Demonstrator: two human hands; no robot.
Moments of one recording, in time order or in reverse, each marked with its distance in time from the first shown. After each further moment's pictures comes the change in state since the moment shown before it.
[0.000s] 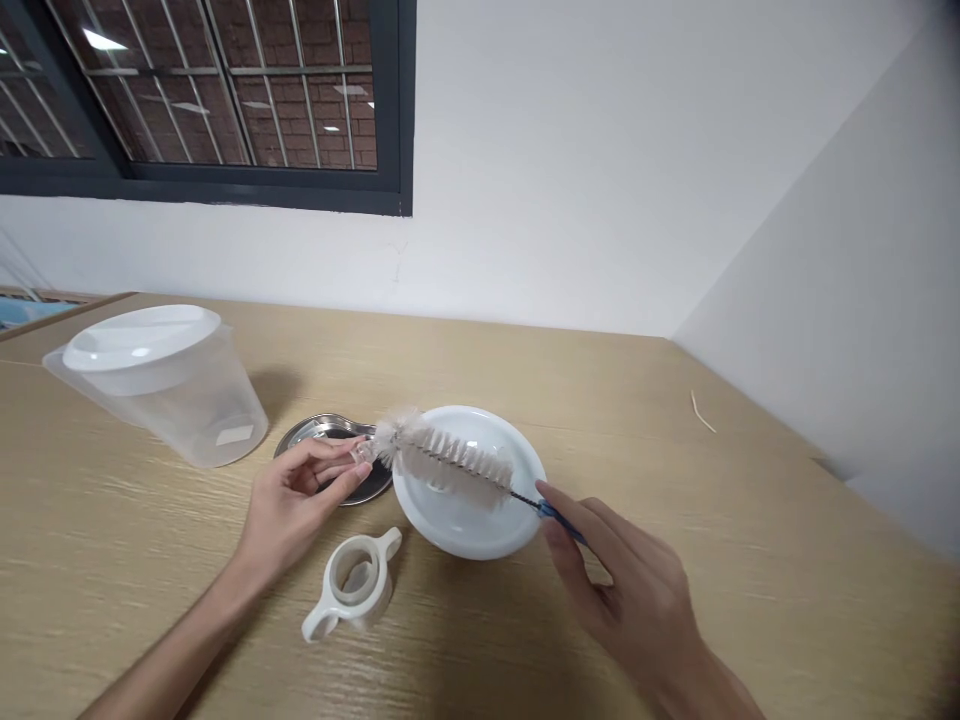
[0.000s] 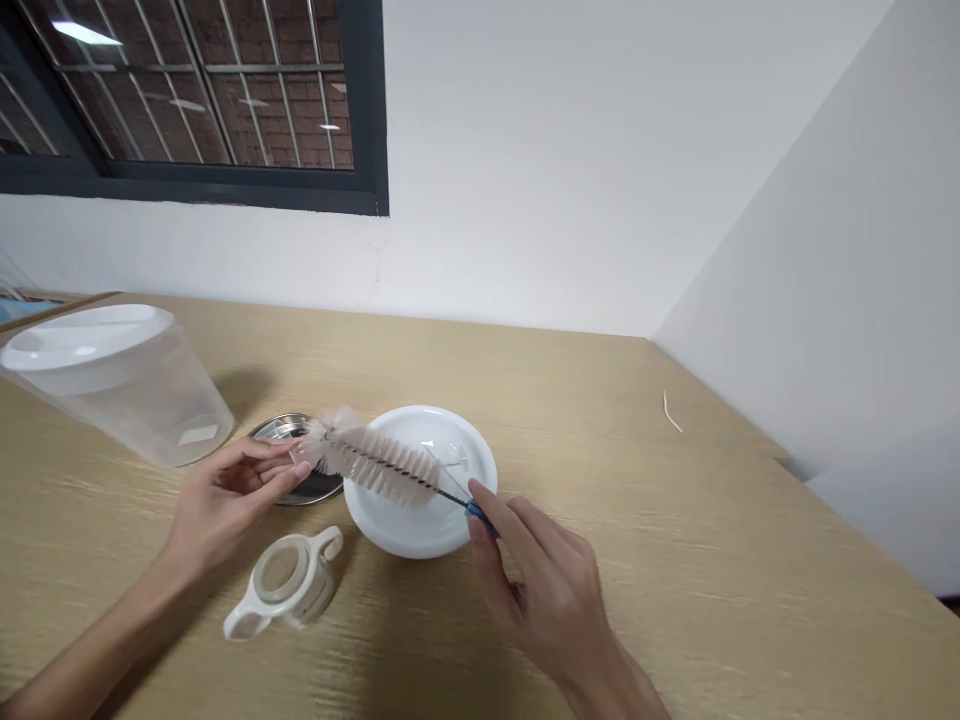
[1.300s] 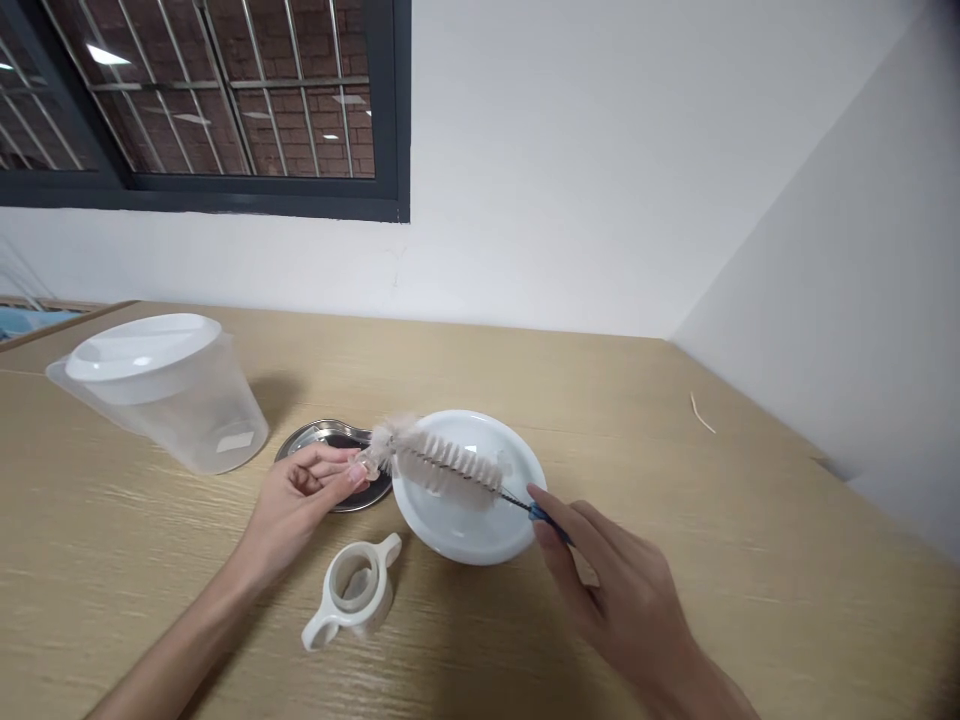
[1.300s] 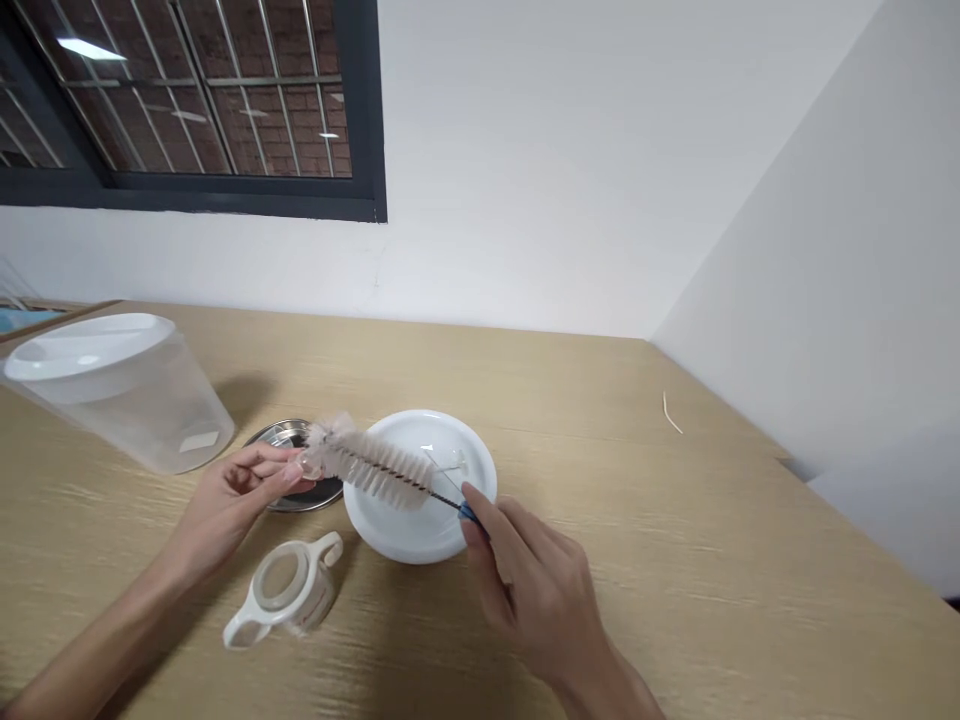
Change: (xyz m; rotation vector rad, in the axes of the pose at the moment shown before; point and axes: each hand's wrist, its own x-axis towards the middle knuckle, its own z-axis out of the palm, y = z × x) left_hand 0.004 0.010 -0.008 0.061 -0.143 -0.279; right_hand 0.000 -0.002 0.002 -0.018 -0.029 -0.003
